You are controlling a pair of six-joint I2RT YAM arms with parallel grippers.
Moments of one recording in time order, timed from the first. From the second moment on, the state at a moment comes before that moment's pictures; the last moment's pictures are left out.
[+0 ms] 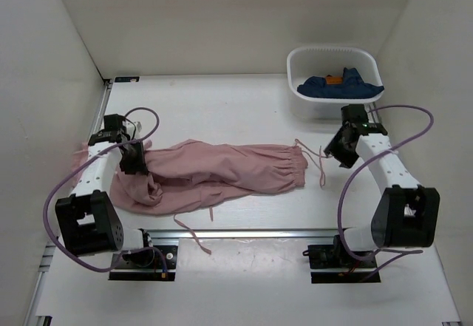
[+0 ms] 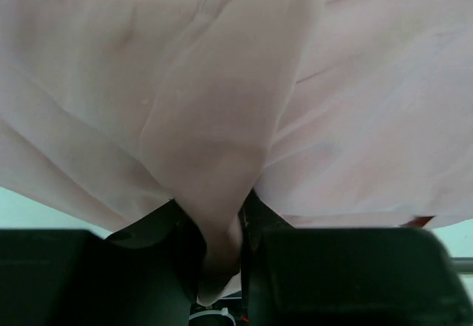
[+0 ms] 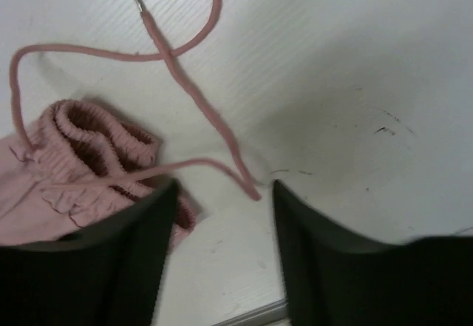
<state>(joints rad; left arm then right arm) 0.17 1.34 0.99 -0.84 0.12 0.00 0.04 1.37 1.04 -0.83 0.15 0.65</state>
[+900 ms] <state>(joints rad) 0.28 1.25 0.95 -0.84 0.04 -0.01 0.32 1.76 1.08 -0.72 -0.04 0.99</state>
